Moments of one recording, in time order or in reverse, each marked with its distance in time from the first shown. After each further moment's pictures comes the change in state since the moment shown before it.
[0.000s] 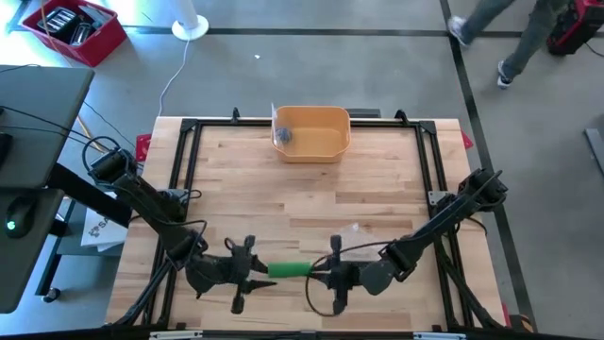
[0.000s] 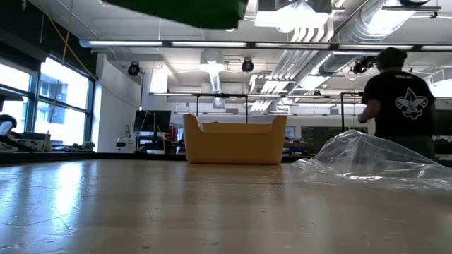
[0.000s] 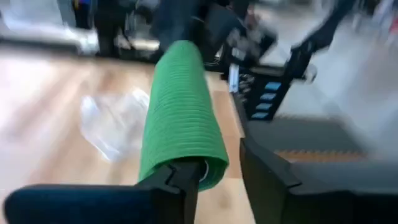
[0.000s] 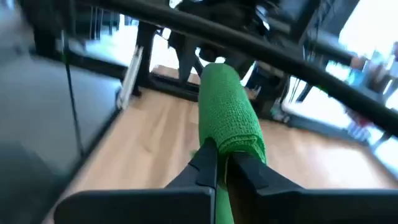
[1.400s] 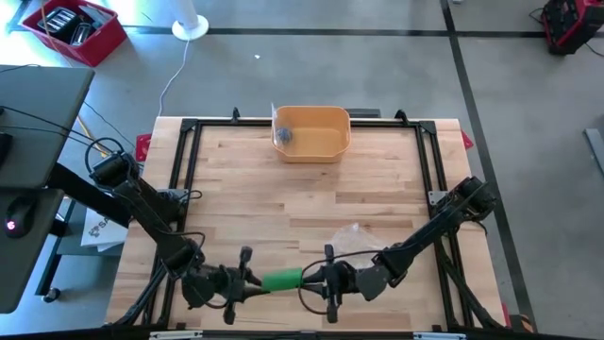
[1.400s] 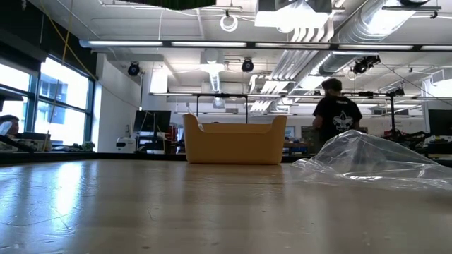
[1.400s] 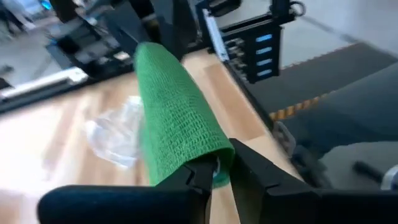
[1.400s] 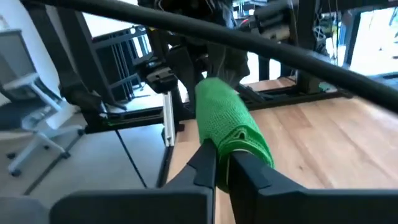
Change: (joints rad) left arm -0.082 0.049 0.001 -0.044 -0.025 0.307; right arm -0.006 0.115 -0.002 0.245 -0.046 0.387
